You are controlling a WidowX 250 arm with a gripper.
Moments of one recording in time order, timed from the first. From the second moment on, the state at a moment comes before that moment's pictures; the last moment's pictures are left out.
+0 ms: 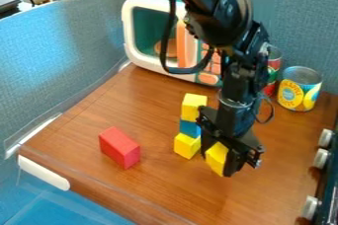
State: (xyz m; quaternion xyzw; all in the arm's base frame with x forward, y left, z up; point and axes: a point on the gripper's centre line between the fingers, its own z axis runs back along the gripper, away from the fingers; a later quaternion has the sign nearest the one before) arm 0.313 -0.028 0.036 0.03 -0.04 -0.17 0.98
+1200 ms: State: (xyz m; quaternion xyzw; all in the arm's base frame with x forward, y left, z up) arm 0.303 -0.036 0.071 -0.03 -0.05 -0.12 0.99
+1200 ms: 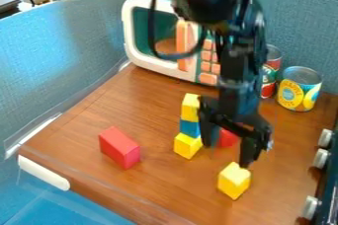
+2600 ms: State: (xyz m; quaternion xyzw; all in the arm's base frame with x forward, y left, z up) arm 0.303 -0.013 0.133 -0.02 -0.08 -0.03 1.00
